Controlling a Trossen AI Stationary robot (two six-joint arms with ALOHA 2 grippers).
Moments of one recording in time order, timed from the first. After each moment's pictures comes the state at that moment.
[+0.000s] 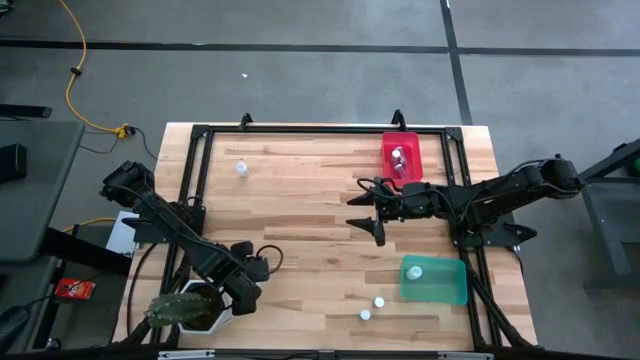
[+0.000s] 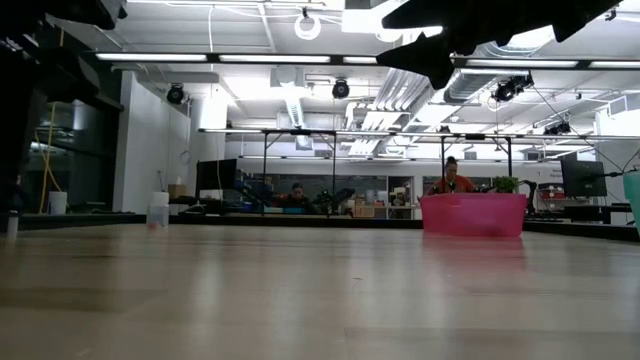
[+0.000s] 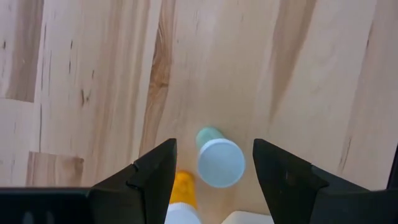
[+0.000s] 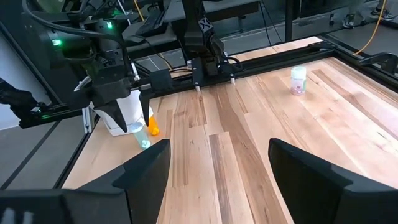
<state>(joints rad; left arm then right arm) -0.58 1.56 0.99 -0.76 -0.16 -0.84 0.11 1.20 0.63 0.34 0.10 0.24</state>
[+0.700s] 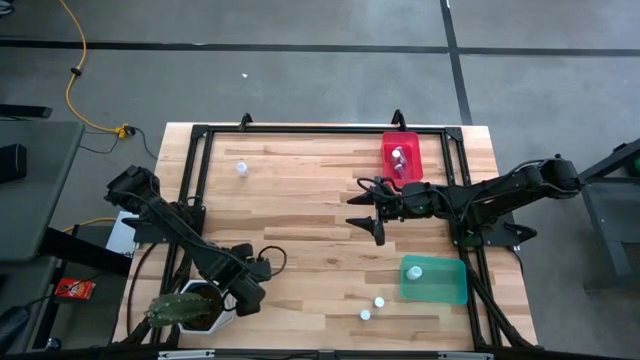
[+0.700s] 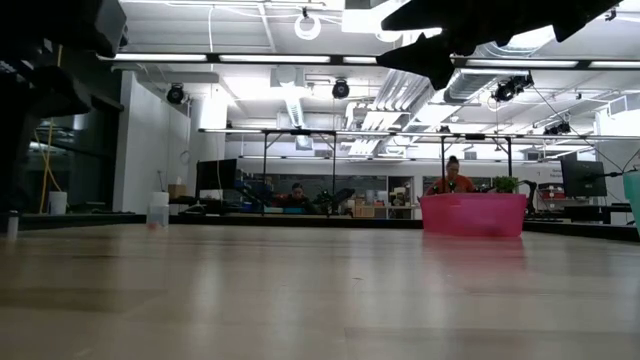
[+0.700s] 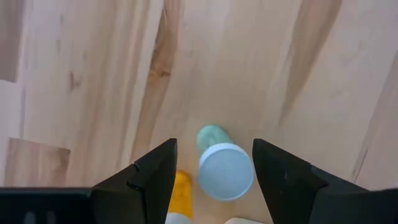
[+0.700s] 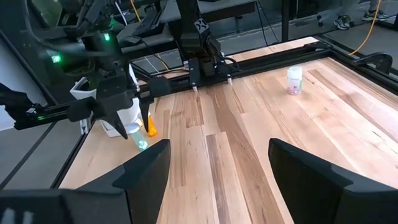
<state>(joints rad) -0.58 1.62 0.99 -0.74 -0.14 -0.91 0.11 1.20 0.63 0.34 0.12 0.24</state>
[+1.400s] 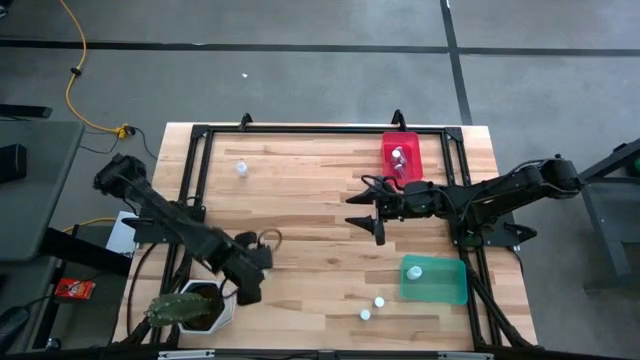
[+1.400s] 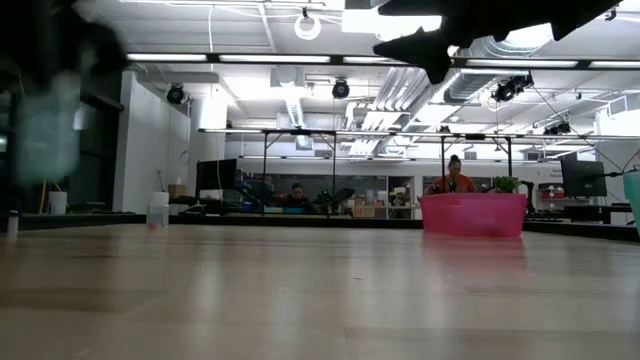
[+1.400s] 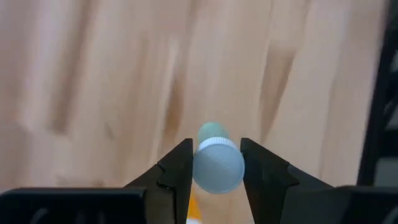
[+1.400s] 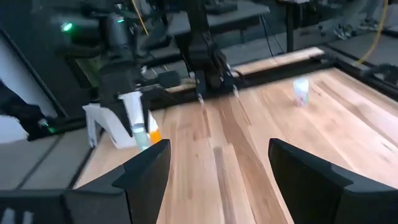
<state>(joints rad) -0.49 1.46 1.03 -0.77 -0.19 -0.78 0.11 1.20 0.63 0.39 0.10 0.25</state>
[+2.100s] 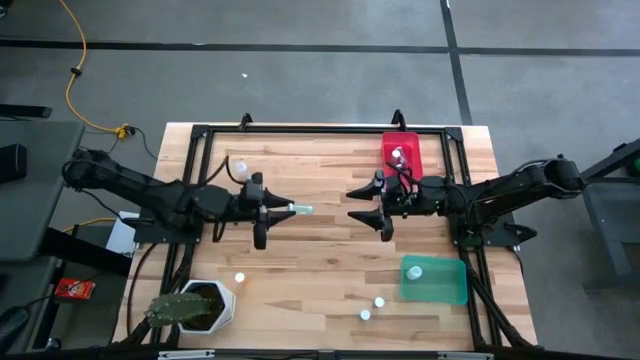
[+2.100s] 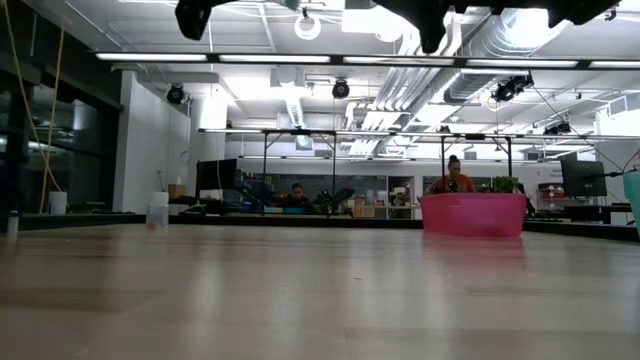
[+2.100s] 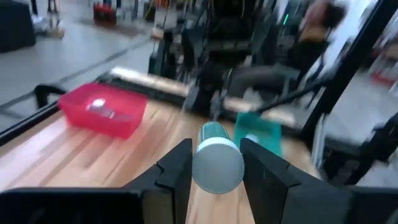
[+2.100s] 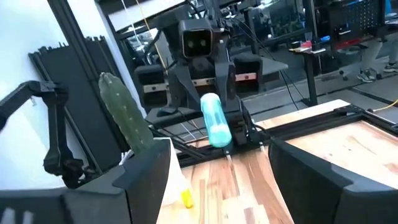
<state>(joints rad) -0.15 1.03 0.70 0.16 -0.40 -0.28 0.11 1.17 0.63 0.60 0.07 0.29</state>
